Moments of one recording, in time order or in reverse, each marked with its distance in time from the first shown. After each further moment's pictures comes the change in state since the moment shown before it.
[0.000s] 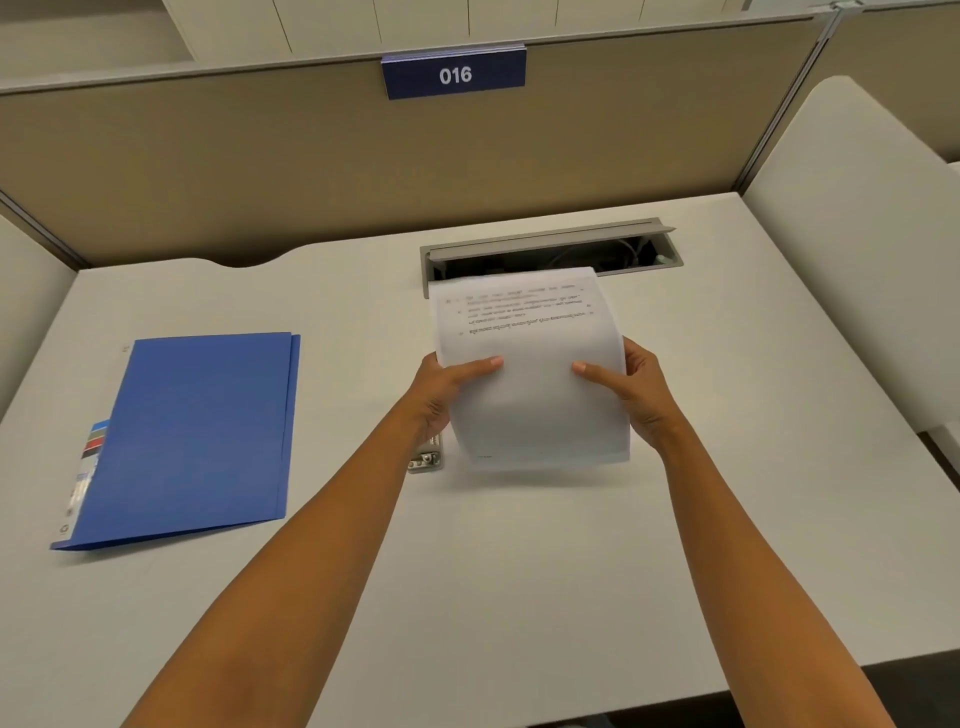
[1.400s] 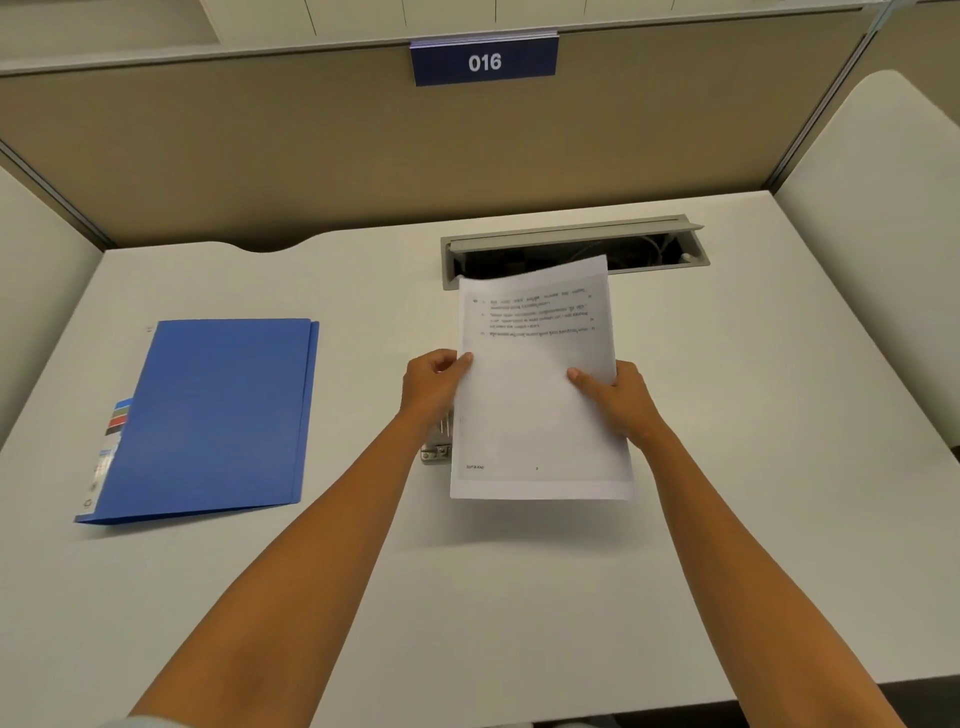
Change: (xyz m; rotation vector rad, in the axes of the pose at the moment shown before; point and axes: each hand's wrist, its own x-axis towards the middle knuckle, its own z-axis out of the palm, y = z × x) left_hand 0.014 -0.022 -0.034 0.347 0.383 0.066; right_hand 0.021 0.037 0.019 -0.340 0.040 0.117
